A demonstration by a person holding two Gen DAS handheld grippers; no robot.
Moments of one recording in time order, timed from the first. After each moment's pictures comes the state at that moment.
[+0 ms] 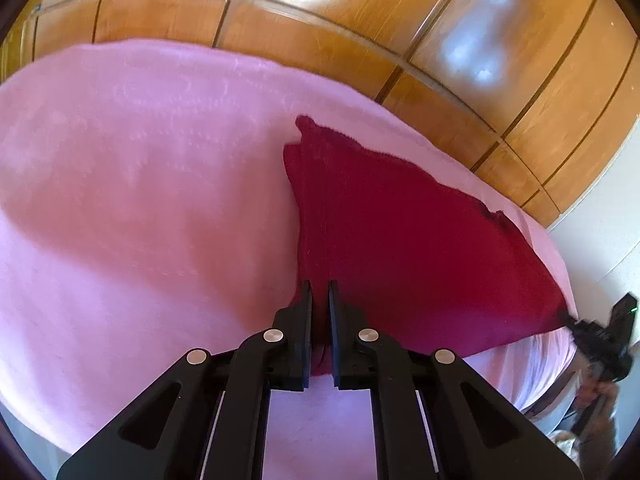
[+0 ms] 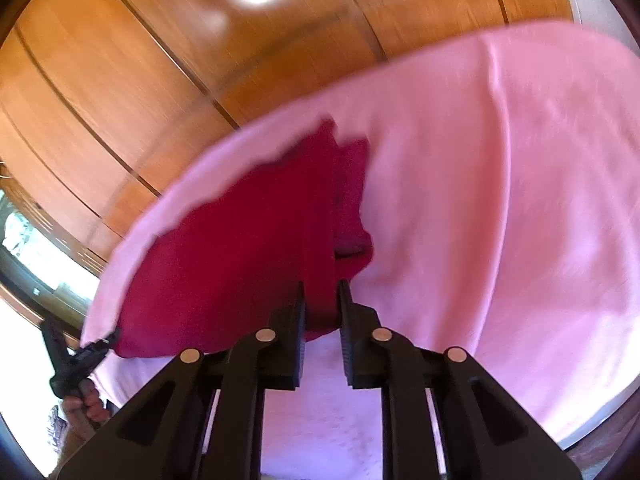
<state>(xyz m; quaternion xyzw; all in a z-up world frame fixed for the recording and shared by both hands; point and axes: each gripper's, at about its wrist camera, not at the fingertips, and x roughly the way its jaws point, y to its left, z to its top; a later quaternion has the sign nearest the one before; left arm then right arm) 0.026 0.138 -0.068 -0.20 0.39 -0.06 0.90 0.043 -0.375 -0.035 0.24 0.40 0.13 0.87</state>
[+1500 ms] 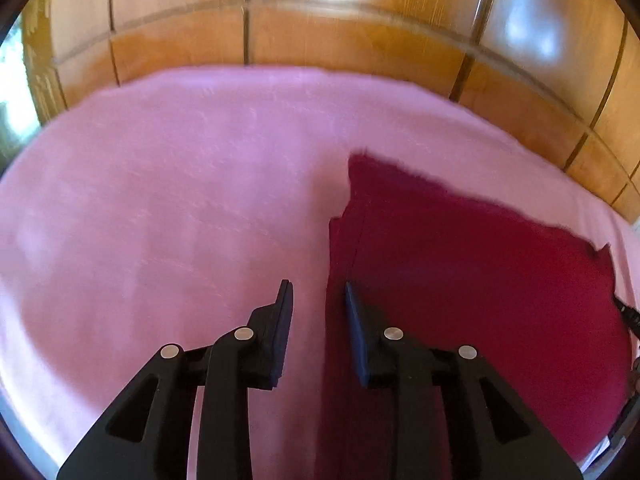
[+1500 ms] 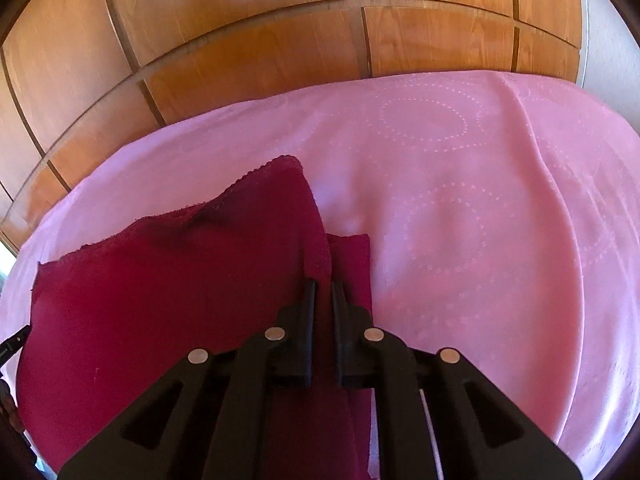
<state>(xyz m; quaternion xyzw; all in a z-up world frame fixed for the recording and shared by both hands) 0.127 0.120 -0.061 -0.10 0.40 0.08 0.90 0.187 -0.344 -0.099 0.12 0.44 0.01 0.89</state>
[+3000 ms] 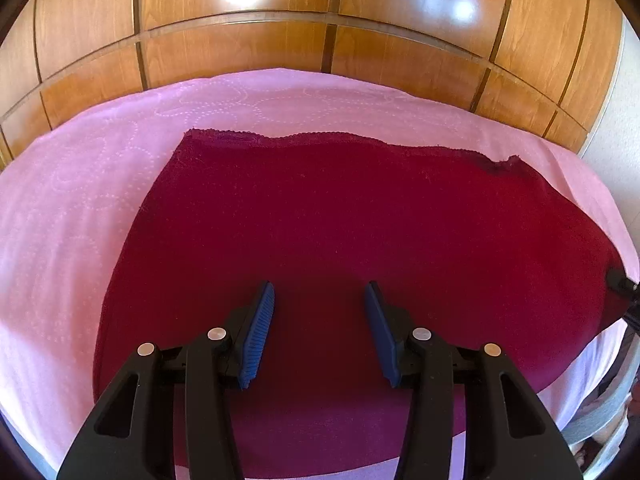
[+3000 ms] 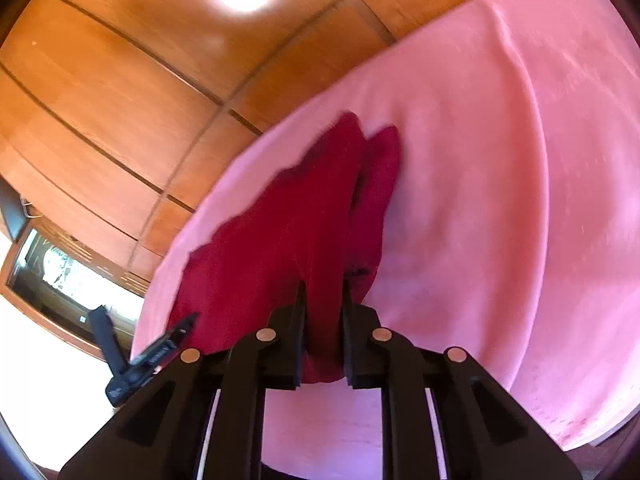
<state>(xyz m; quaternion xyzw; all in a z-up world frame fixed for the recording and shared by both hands) 0.087 0.009 -0.068 -0.04 0.41 -0.04 0.91 0.062 -0.378 -0.052 0.33 0.41 0.18 0.83</state>
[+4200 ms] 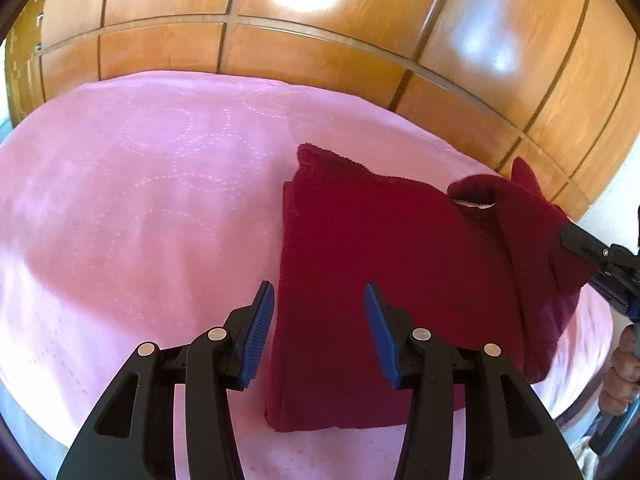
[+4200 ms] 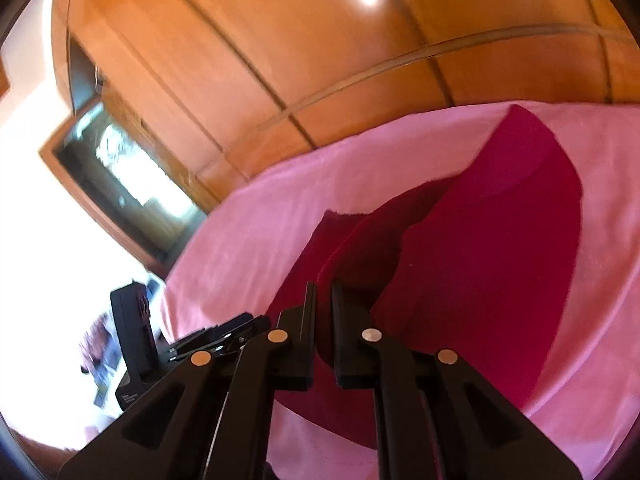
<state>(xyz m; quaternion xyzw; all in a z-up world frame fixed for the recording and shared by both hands) 0.053 0.119 -0.037 -0.15 0.40 -0.02 0.91 0.117 -0.186 0.011 0.20 0.40 0.35 0.83</state>
